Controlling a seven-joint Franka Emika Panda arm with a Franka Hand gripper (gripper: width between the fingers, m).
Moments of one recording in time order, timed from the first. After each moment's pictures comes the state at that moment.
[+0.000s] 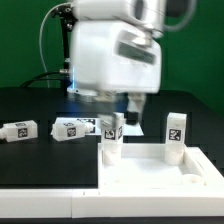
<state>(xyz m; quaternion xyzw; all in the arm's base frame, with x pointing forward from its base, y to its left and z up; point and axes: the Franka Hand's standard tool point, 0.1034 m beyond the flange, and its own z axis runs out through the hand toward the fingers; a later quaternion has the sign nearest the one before) 0.637 -0.012 0.119 0.90 0.42 0.08 0.07</state>
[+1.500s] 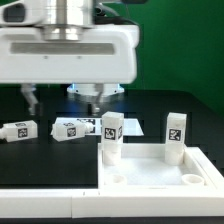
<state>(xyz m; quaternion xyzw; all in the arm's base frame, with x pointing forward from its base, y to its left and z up) 0.569 -0.093 0.106 0.99 -0.10 0.07 -0.02</state>
